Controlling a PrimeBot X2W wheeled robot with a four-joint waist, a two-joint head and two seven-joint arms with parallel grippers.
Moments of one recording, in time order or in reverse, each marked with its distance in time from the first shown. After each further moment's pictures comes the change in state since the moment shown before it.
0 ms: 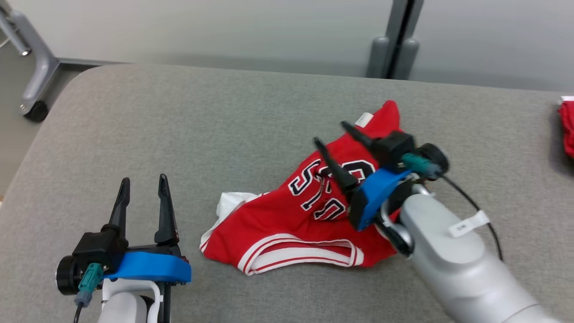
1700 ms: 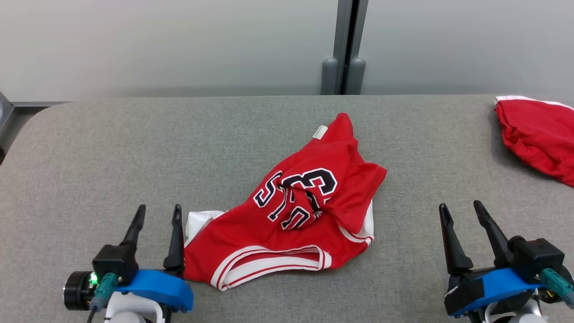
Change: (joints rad) left arm 0.056 0.036 -0.017 0.037 0.056 -0.046 0.066; right arm 0.731 0.020 -0.647 -0.732 -0.219 0.000 0.141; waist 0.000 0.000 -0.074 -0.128
